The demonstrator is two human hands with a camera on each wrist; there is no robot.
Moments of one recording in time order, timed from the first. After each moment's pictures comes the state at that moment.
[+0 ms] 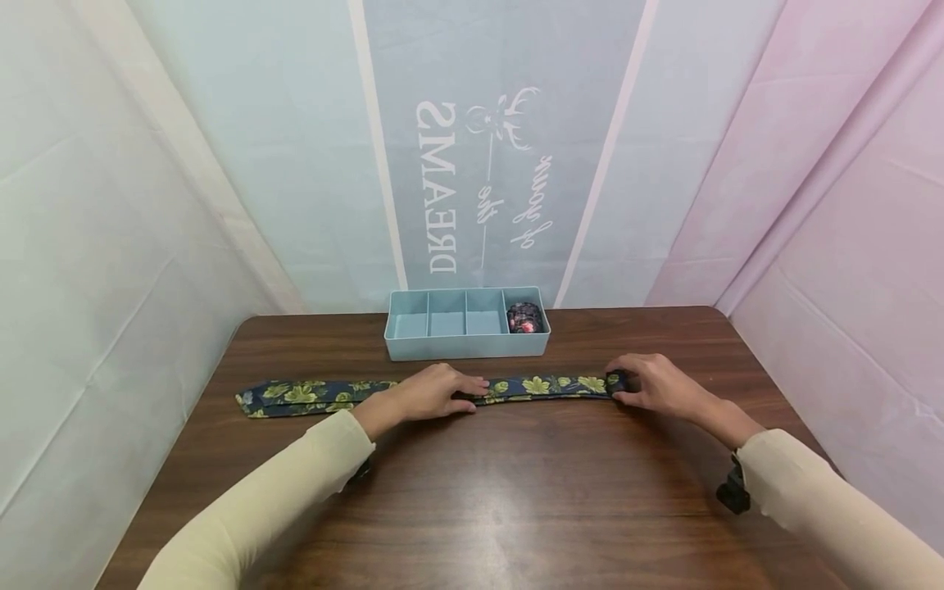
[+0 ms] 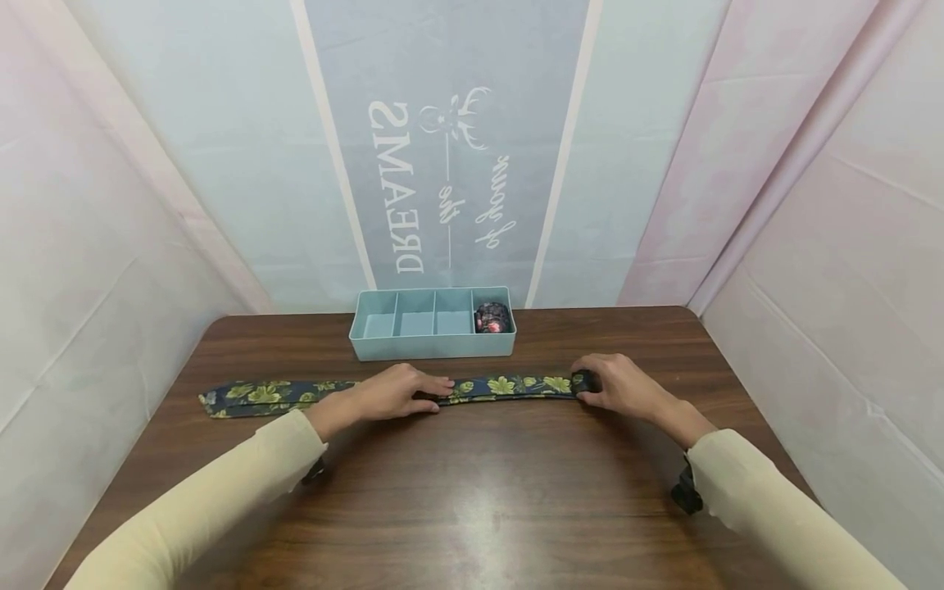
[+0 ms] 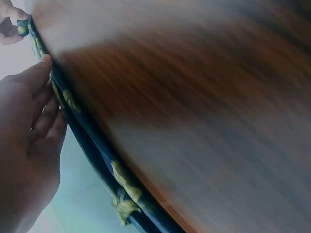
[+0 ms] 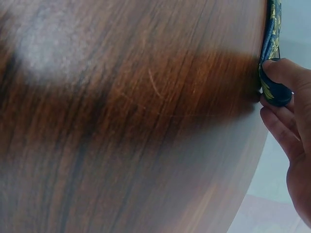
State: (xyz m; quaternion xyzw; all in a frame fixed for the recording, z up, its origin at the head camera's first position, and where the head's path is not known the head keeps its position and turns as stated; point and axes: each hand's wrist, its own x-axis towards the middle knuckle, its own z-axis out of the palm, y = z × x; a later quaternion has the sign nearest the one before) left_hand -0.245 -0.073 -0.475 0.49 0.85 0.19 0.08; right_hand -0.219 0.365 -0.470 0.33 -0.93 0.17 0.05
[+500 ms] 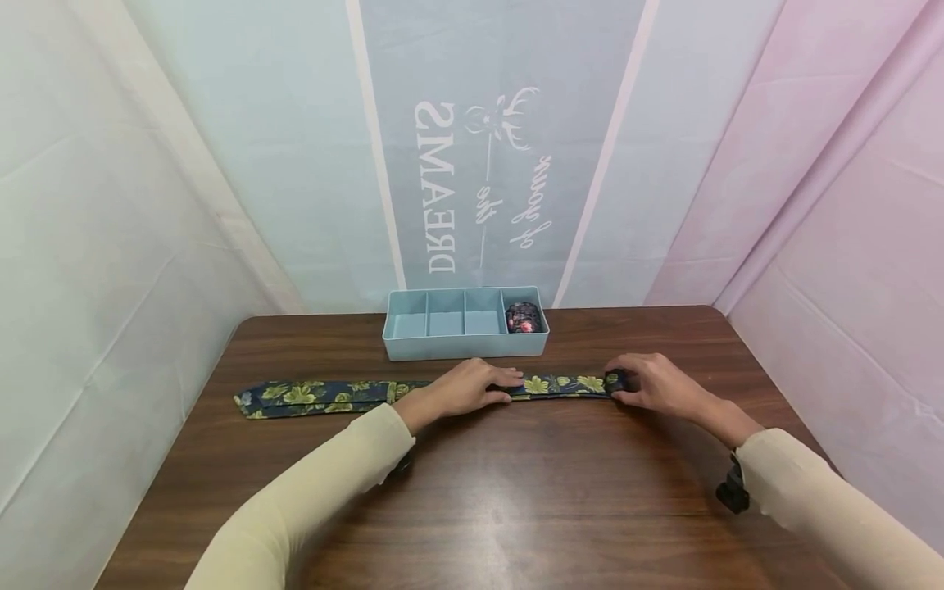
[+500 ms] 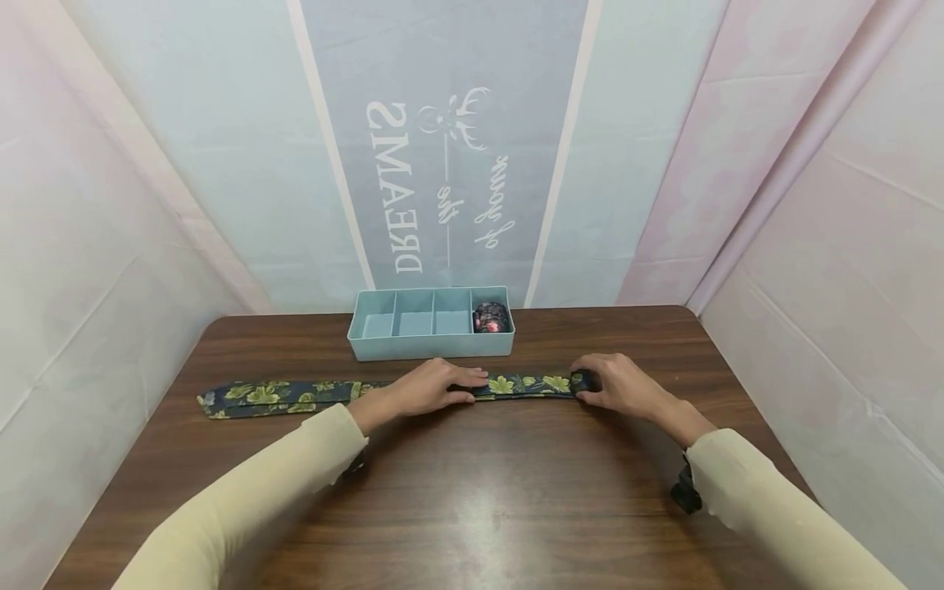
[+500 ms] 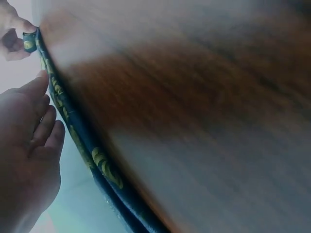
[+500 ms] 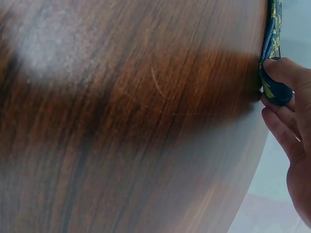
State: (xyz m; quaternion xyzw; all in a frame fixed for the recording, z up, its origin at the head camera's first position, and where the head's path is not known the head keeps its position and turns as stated) left_hand -0.252 -0.019 -0.474 0.48 0.84 0.22 0.07; right_hand -0.220 0.368 -0.470 0.33 -0.93 0.18 0.05
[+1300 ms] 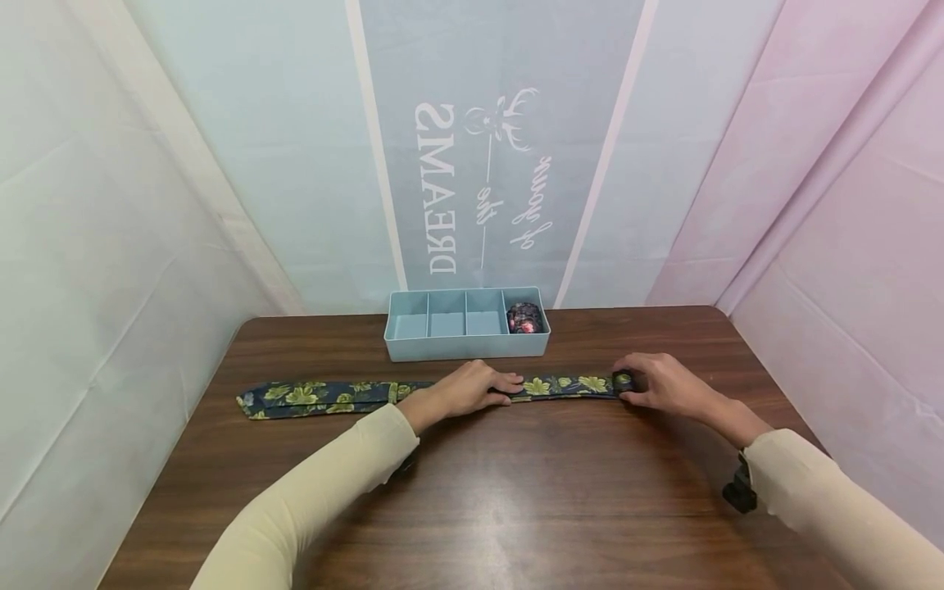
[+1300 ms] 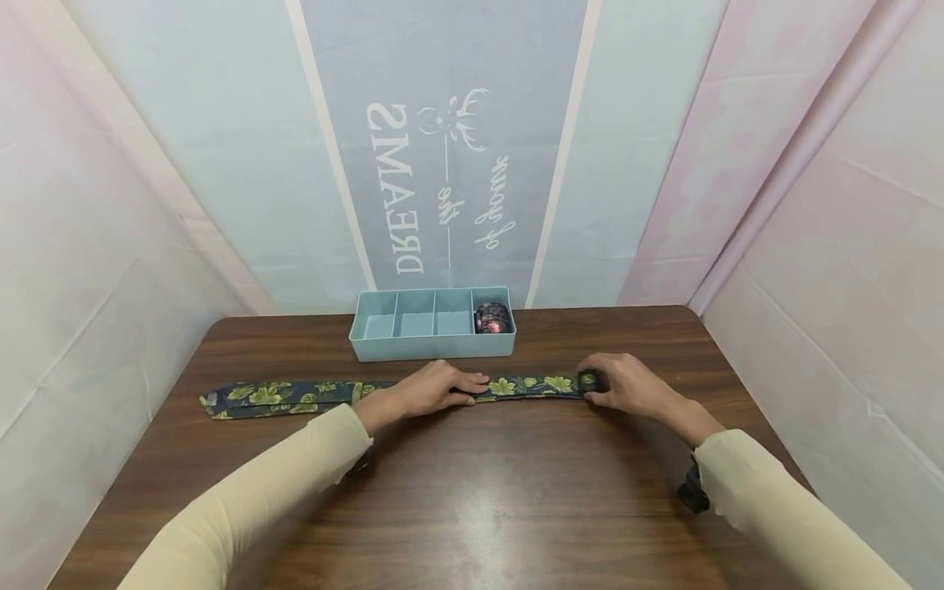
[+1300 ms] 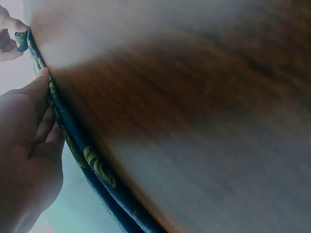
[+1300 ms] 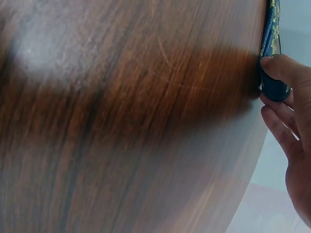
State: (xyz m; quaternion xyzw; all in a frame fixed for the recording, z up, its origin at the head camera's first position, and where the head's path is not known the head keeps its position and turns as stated) left_hand -0.255 -0.016 -0.483 0.48 0.84 0.23 0.08; right_hand -0.220 0.377 -0.470 0.32 -0.93 0.17 0.05
